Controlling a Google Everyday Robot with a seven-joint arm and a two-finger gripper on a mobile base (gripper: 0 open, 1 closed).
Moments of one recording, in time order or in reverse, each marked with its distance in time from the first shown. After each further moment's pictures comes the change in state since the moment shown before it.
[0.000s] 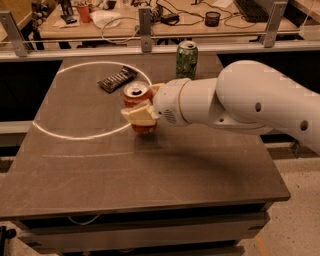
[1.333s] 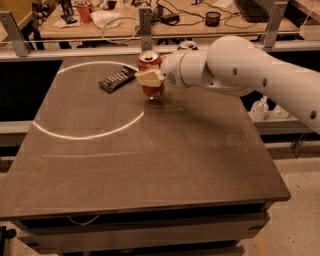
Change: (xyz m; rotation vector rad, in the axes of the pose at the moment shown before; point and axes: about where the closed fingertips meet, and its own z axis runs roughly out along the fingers) arm -0.013 -0.140 0.048 0.155 -0.041 0.039
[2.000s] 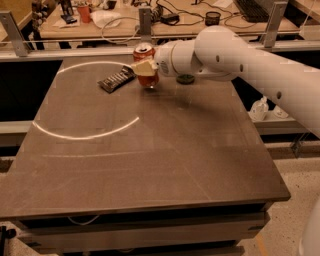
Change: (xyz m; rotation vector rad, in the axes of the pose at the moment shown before) arm -0.011 -0.033 0.047 -0.008 -0.001 -0.015
